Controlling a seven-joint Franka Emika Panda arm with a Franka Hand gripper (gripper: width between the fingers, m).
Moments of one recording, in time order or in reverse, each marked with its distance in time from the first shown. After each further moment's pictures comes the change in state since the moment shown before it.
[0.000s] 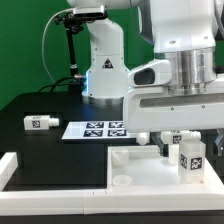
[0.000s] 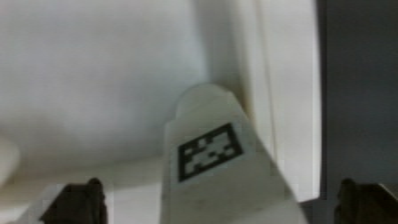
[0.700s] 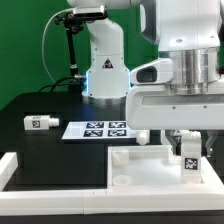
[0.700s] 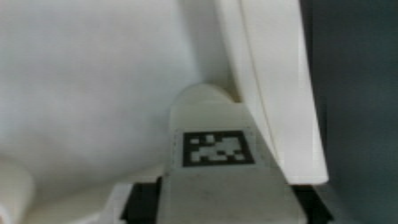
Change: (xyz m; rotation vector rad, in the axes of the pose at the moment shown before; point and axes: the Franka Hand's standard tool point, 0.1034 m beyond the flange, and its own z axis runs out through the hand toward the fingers) arm 0.000 0.000 0.000 0.008 -0.003 0.370
